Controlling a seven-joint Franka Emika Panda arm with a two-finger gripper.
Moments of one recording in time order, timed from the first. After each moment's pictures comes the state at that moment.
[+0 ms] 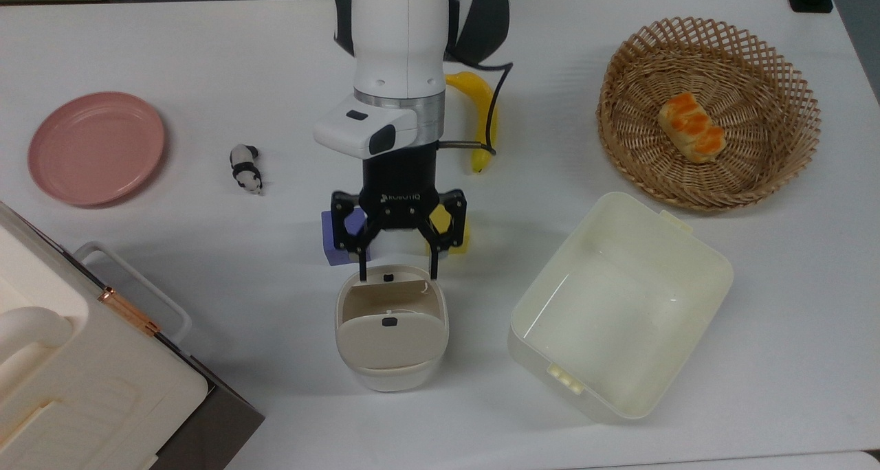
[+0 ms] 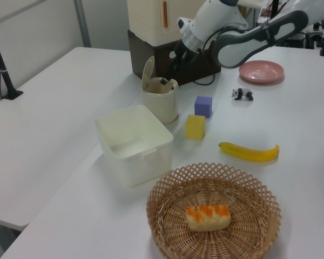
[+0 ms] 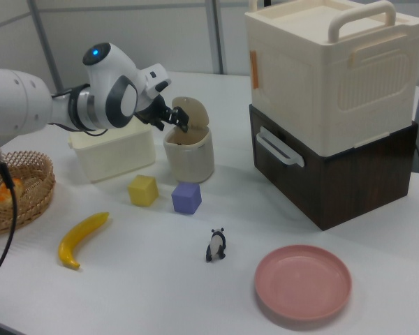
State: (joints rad) arm 0.11 0.44 -0.02 -1.61 -0.16 2.66 0.10
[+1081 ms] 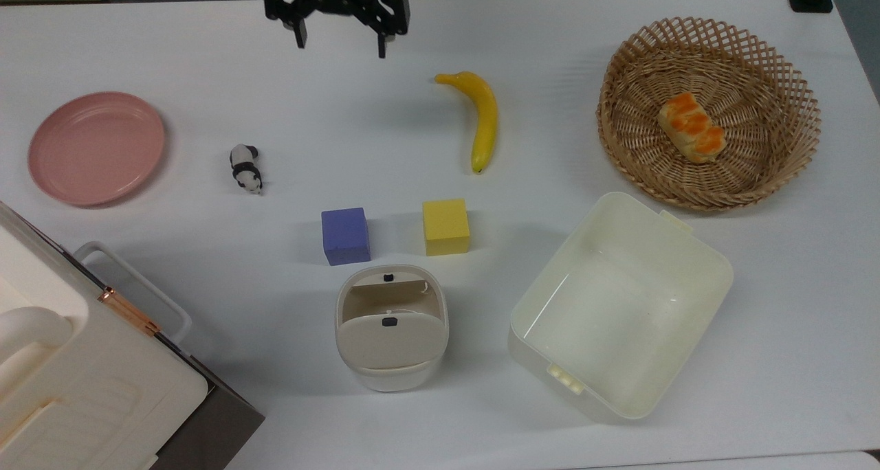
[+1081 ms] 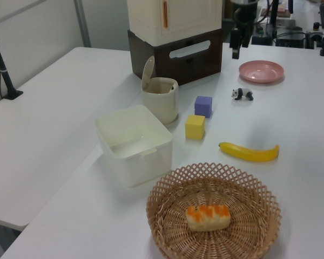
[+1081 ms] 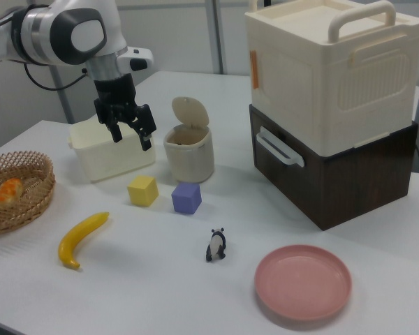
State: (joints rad) arm 0.04 0.02 -0.03 -1.70 -0.04 1.74 0.11
